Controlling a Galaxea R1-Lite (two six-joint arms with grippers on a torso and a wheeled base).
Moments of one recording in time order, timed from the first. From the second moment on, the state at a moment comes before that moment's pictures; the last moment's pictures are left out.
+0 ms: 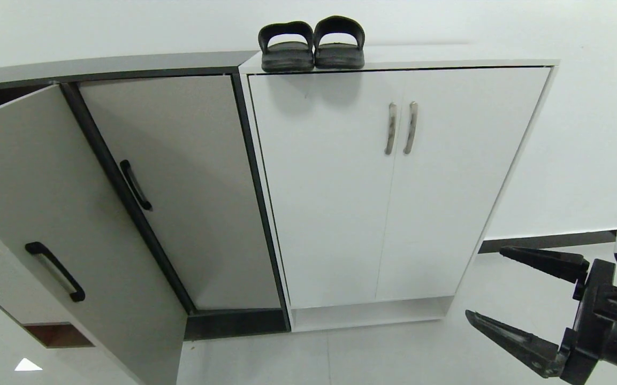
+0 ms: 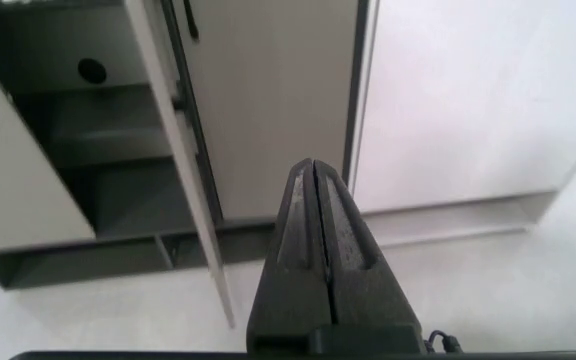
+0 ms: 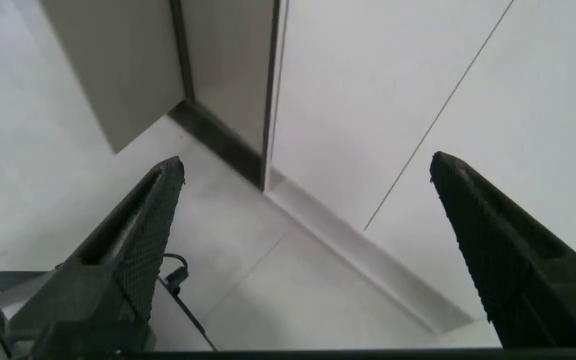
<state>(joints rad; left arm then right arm) 0.00 0.00 0.00 -0.02 -0.02 0.04 0.63 1.18 -0.36 -0.70 0.14 -0.22</state>
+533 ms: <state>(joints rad) 0.00 0.00 0.00 -0.02 -0.02 0.03 0.63 1.18 -0.36 -0.70 0.14 -0.21</state>
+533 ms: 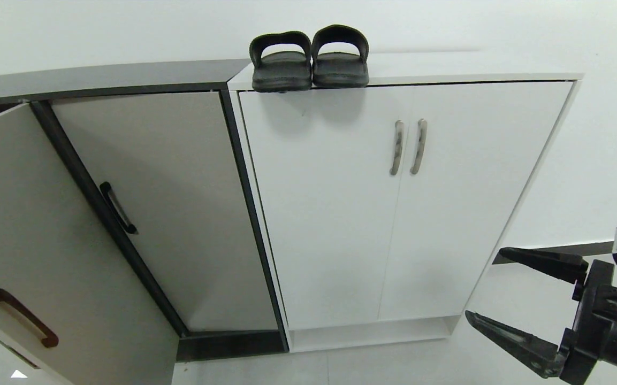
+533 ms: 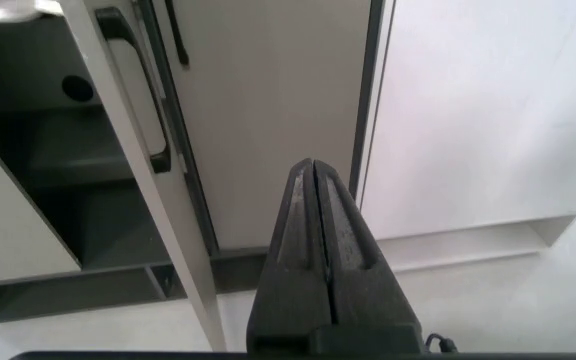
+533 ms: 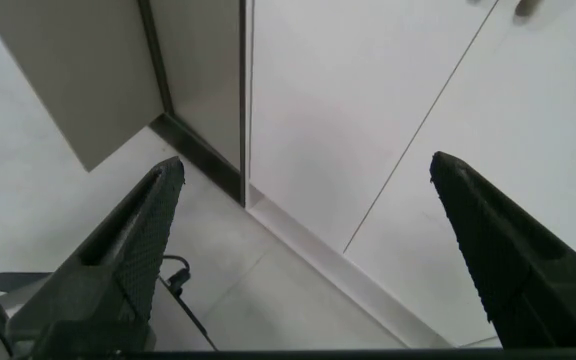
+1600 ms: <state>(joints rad) 0.00 0.00 0.00 -0.02 -0.02 0.03 0.63 1.18 -0.36 -0.70 0.14 -0.22</state>
